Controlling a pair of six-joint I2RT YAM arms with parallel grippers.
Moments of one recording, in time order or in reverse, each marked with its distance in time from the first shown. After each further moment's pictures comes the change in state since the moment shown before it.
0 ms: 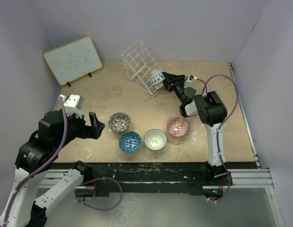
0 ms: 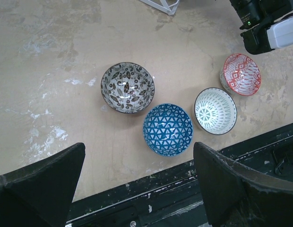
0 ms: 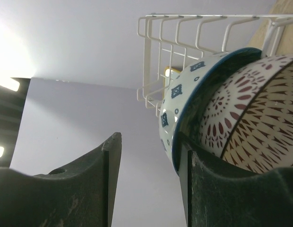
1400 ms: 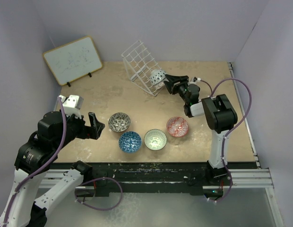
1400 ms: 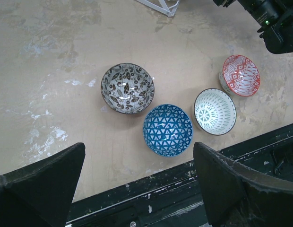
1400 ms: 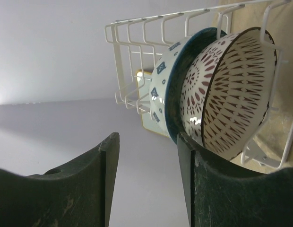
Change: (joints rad) left arm 0.000 -0.008 0.000 0.000 -0.001 0.000; right arm -0.026 -0.196 -0.119 -0.304 -0.001 -0.021
